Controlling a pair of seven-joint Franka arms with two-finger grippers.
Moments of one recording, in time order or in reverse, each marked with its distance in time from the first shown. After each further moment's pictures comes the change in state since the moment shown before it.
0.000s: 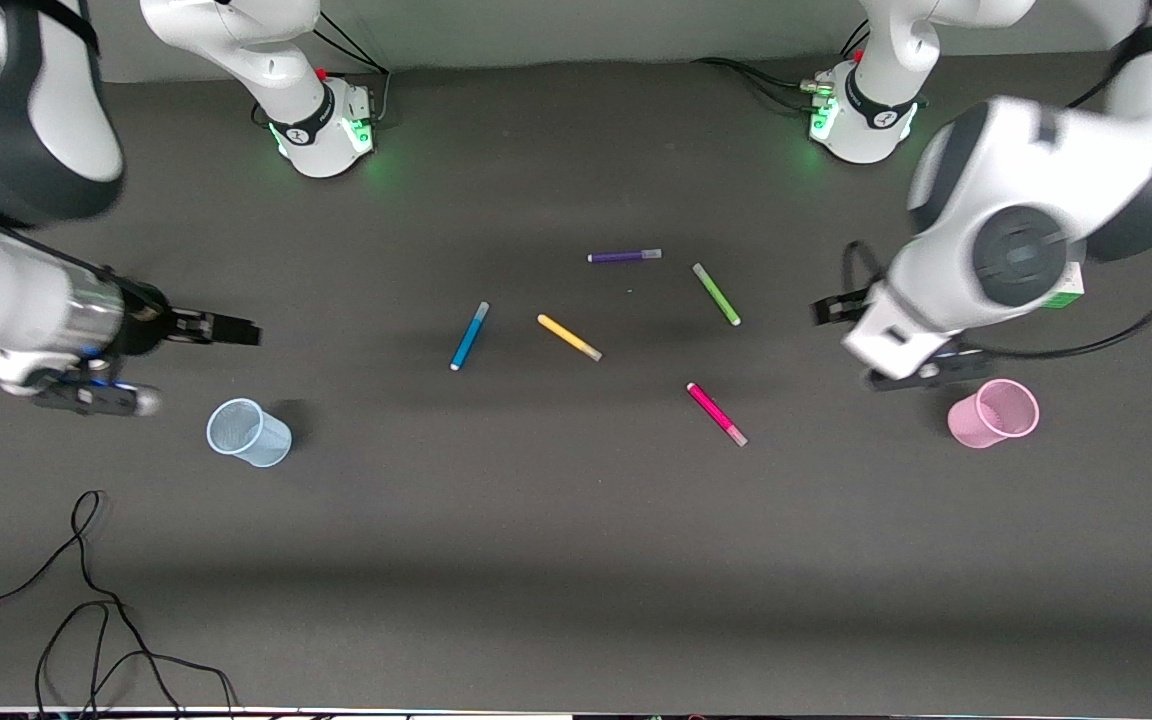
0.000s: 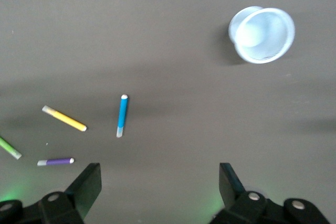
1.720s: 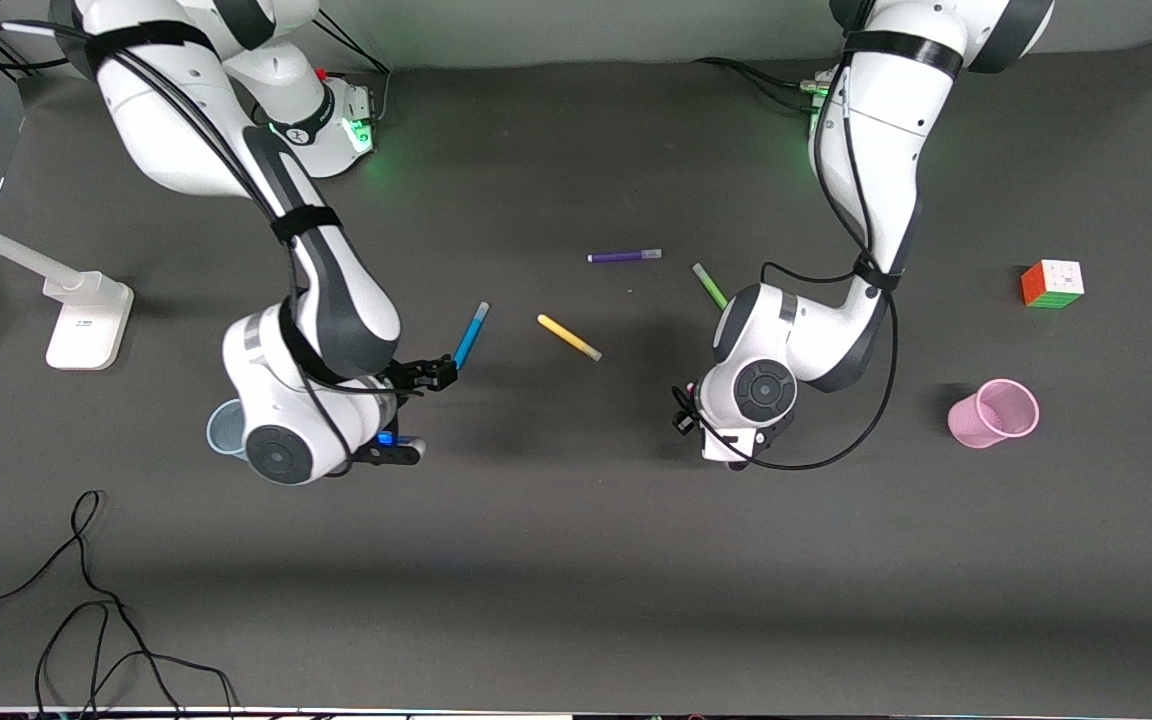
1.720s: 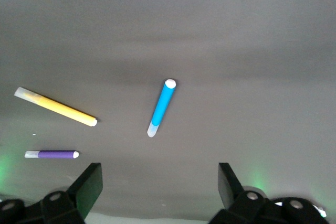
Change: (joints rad) left arm -0.144 0.465 0.008 0.002 -0.215 0.576 -0.561; right arm 0.218 0.438 0.009 0.146 0.108 0.009 0.116
